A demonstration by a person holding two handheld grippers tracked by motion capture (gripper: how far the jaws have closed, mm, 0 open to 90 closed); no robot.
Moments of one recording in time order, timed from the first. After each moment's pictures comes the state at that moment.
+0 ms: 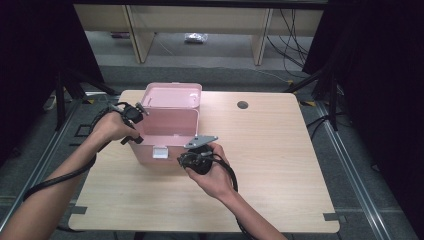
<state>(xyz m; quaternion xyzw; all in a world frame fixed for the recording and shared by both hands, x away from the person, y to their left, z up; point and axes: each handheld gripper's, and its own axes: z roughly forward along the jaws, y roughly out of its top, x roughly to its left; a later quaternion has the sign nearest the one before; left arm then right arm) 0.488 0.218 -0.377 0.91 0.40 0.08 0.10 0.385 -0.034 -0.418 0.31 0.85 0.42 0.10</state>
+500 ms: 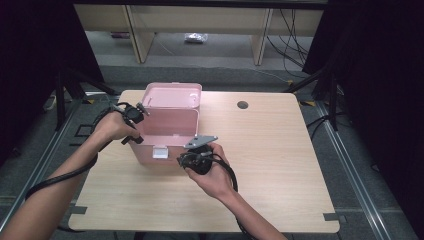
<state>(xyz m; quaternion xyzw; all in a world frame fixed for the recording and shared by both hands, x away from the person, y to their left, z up) 0.491 0.217 -0.382 0.90 0.41 0.08 0.10 0.385 -0.033 -0.417 0.30 0.85 0.42 0.11</state>
